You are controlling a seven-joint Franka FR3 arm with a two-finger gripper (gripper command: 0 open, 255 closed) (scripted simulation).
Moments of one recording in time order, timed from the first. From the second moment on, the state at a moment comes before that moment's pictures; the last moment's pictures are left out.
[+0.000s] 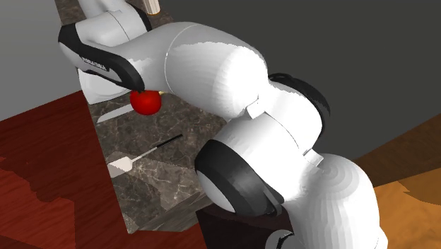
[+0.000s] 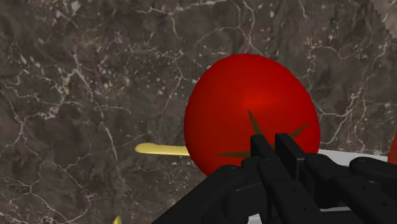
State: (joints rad) arm 0.33 0.57 0.06 -1.26 0.01 1.87 0.09
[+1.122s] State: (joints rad) arm 0.33 0.57 0.06 -1.29 0.01 1.91 0.08
